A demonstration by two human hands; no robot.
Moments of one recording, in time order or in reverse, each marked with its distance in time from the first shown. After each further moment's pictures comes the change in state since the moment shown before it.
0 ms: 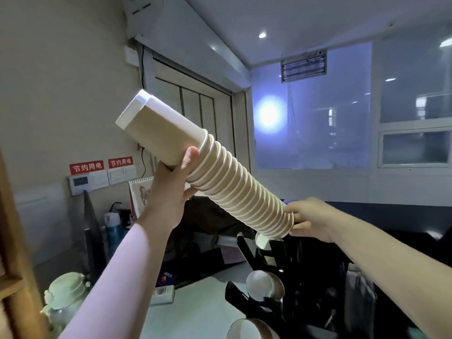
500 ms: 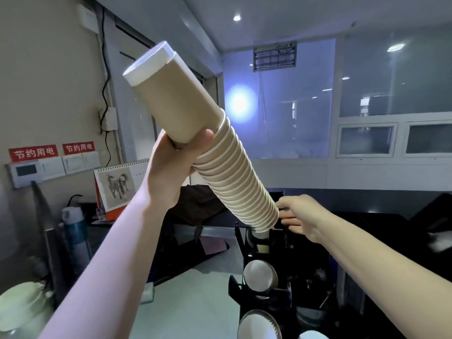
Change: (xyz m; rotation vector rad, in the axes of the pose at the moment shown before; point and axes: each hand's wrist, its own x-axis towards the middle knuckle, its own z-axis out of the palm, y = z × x) left_hand 0.023 -0.004 -0.013 0.120 -0.303 0.124; right_hand 0.005 0.025 0.035 -0.047 0.209 0.005
